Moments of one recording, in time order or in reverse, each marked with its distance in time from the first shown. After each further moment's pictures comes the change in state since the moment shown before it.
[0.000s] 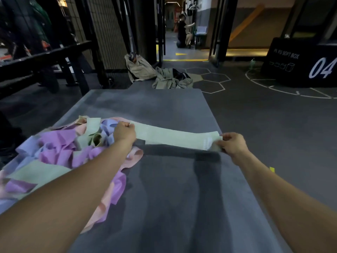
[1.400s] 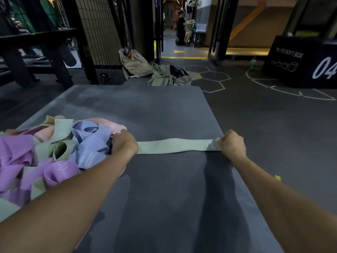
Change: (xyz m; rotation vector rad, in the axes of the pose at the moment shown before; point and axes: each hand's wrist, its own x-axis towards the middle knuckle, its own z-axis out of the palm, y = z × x) left_hand 0.043 -0.025 0.081 0.776 -0.102 0.004; right_hand 0.087 0.019 0.027 -0.657 0.134 -0.072
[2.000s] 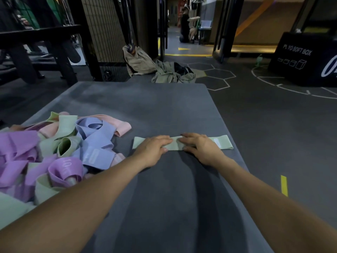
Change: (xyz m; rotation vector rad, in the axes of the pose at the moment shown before) left_hand -0.015 0.002 0.036 -0.044 -0.190 0.831; right_hand -0.034 -0.043 0.037 -0.176 -0.352 -0.777
